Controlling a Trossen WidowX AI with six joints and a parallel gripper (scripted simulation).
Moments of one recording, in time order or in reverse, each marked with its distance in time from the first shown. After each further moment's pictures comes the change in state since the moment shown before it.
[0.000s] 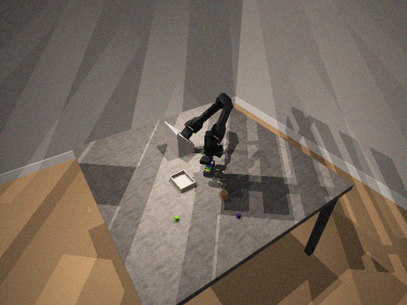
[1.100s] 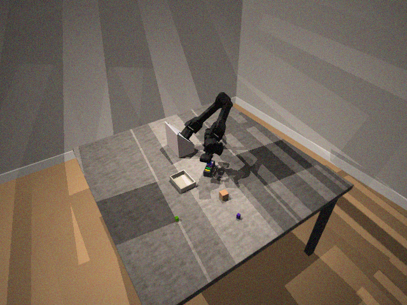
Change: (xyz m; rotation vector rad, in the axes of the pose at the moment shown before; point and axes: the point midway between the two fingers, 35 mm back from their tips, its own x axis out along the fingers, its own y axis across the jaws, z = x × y) arm -0.016 0.000 0.000 0.003 -0.001 0.002
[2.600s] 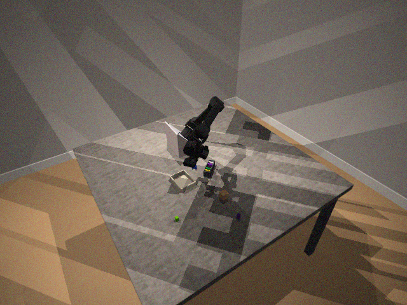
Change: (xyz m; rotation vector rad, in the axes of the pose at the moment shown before) arm -0.035 -0.098 -0.061 -0.003 0.008 -0.022
